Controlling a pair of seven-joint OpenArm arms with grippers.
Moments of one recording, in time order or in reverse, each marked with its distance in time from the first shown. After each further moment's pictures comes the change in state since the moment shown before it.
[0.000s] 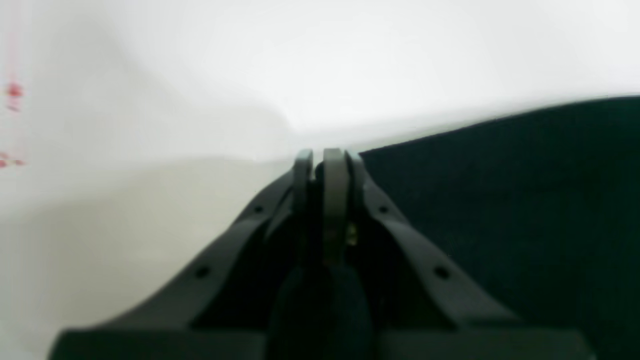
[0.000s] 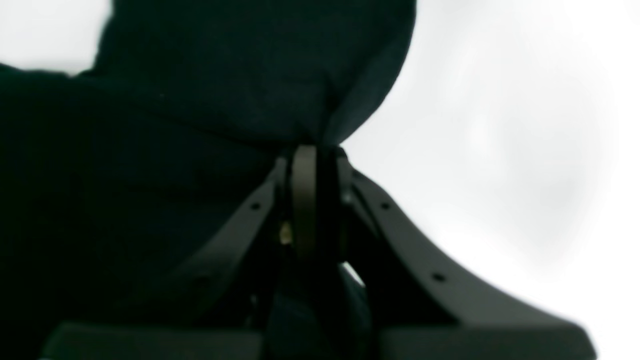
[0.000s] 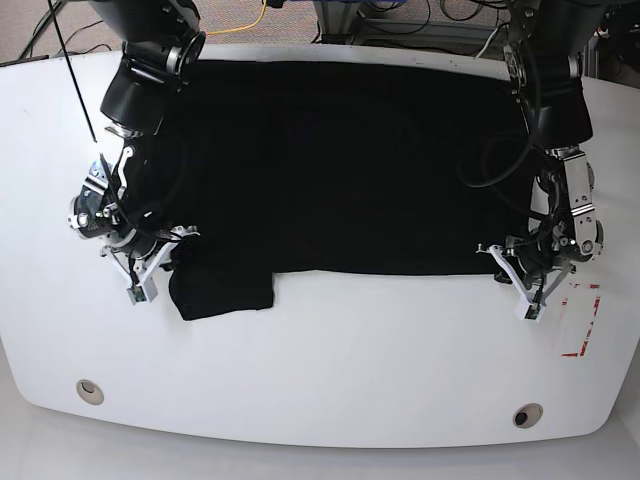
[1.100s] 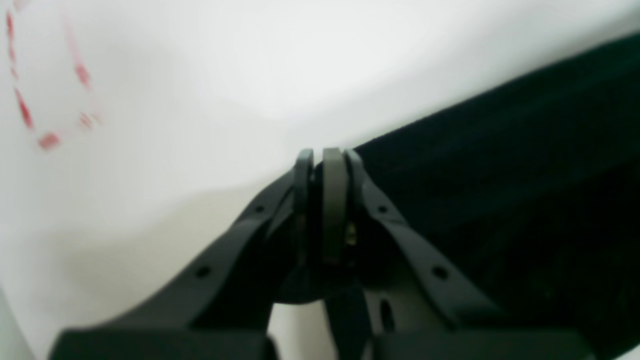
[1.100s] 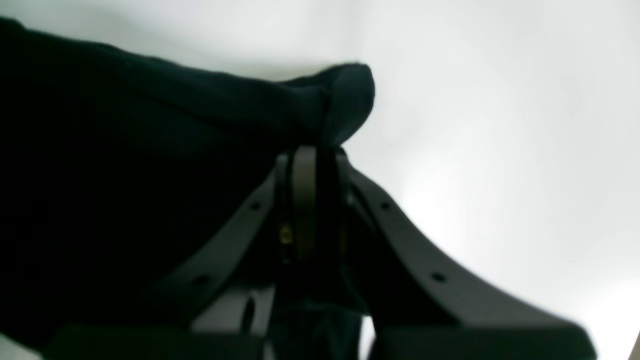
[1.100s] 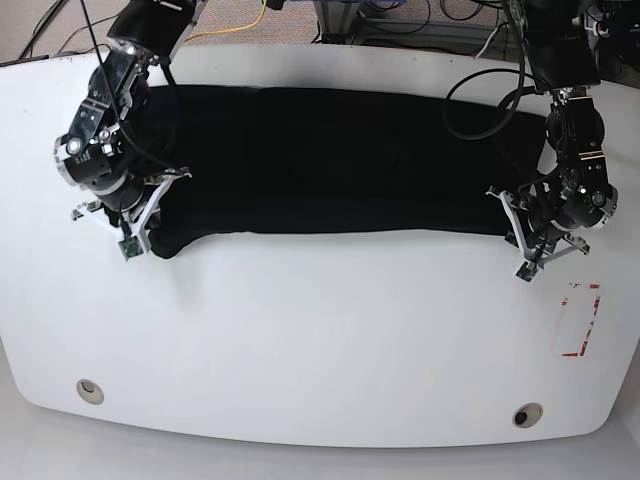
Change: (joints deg) left arm 14.6 -2.3 0.0 26.5 -0.4 -8.7 13.4; right arm -18.5 -3.8 0.2 37.1 1.7 0.2 -17.5
